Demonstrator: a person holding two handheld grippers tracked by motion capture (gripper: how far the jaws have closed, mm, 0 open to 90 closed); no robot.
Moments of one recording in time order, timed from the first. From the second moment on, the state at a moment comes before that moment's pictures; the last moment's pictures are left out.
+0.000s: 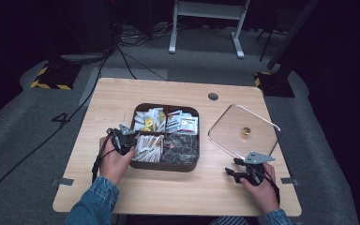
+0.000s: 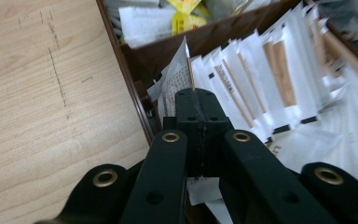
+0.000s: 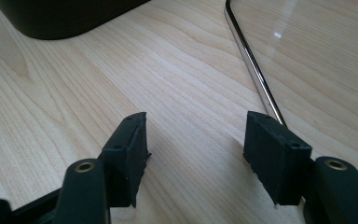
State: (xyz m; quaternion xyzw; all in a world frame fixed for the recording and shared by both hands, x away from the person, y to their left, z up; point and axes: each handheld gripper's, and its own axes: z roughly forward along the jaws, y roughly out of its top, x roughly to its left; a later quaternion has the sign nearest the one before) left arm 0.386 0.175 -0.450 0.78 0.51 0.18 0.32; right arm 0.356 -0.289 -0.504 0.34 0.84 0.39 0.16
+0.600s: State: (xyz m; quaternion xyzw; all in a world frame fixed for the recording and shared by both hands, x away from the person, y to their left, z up) left arm 0.360 0.182 -0.416 0.75 0.46 0.21 0.43; right arm 0.357 -0.289 -0.504 0.34 0.84 0.39 0.16
